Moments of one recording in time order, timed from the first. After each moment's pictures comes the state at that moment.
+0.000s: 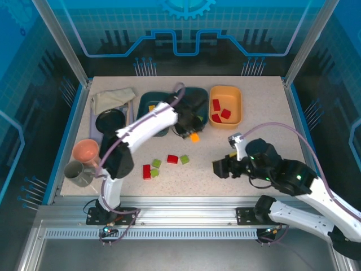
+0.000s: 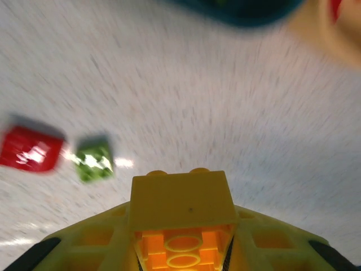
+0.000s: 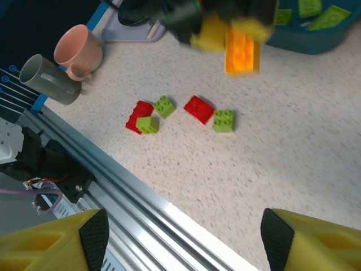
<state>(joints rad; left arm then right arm) -0.68 1.99 1.94 -1.21 0.06 -1.10 0.90 0.74 0.98 -0.89 -0.03 0.53</state>
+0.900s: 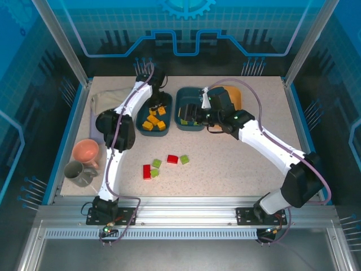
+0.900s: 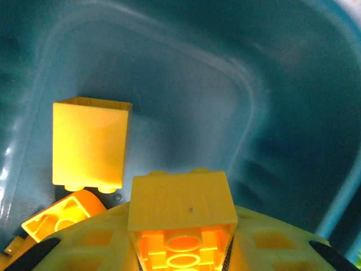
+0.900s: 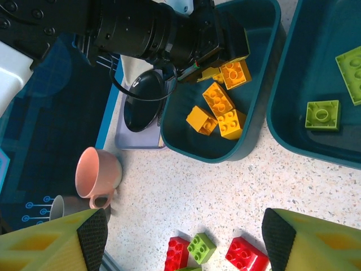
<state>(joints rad) -0.25 2.46 2.32 -1.15 0.01 -0.68 0.58 1.50 1.28 -0.37 -0.29 0.72</state>
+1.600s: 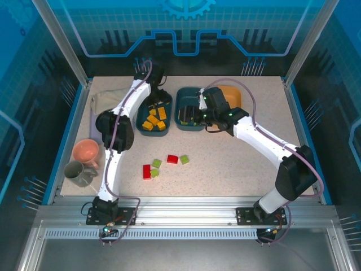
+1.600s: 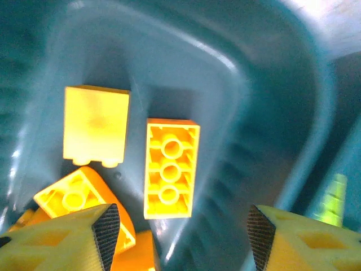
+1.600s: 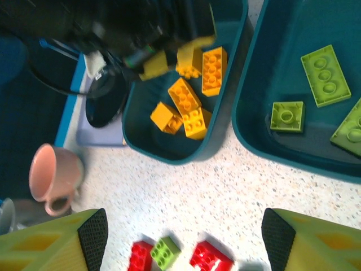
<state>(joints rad) -0.25 2.38 2.33 -1.19 0.03 -0.70 0.59 1.57 1.32 -0.45 -0.21 0.61</state>
